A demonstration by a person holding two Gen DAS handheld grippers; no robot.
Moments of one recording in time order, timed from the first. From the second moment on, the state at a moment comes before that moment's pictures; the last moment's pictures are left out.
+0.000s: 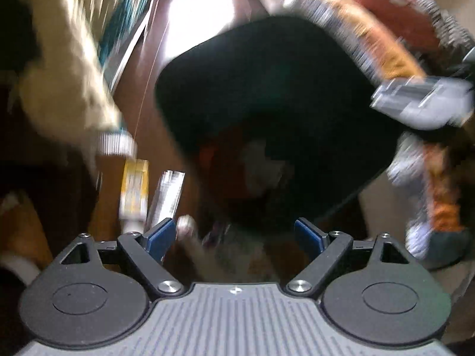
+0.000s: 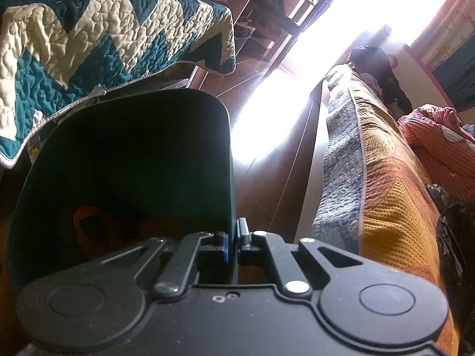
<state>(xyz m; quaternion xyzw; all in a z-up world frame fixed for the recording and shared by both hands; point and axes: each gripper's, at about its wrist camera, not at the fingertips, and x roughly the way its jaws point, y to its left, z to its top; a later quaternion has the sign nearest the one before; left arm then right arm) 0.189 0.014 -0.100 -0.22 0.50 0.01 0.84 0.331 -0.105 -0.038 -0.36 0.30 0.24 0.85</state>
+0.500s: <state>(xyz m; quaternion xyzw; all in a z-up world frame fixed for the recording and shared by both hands) 0.215 -0.018 -0.244 -0.16 0.64 0.05 0.75 0.336 -0.104 -0.039 -0.36 0.31 0.24 0.85</state>
